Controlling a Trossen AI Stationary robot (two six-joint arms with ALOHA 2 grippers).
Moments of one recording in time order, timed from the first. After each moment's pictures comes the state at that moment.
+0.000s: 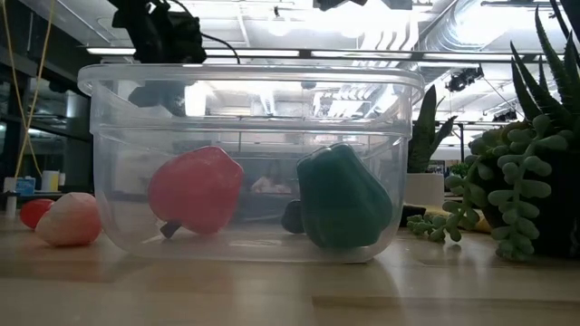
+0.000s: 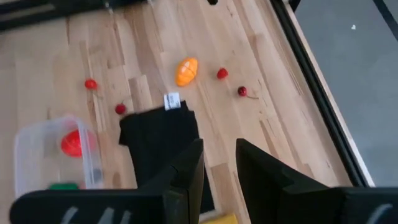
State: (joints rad) left arm 0.89 1.31 1.11 -0.99 0.28 -0.25; right arm -0.19 1.84 2.32 -1.41 0.02 0.06
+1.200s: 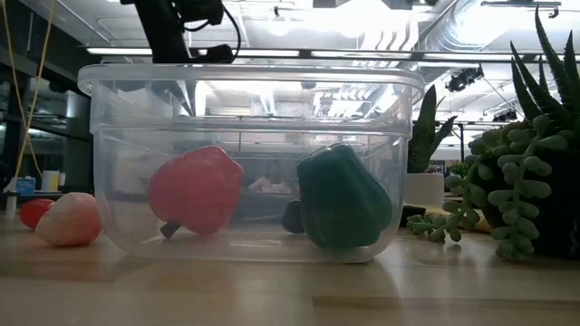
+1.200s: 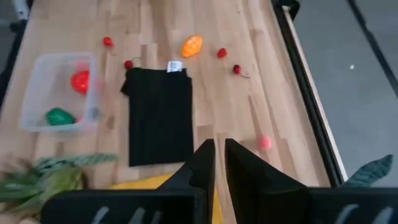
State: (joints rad) left arm 0.47 1.33 1.11 -0.95 -0.12 -1.46; right arm -0.37 1.18 1.61 -1.22 -0.17 -0.23
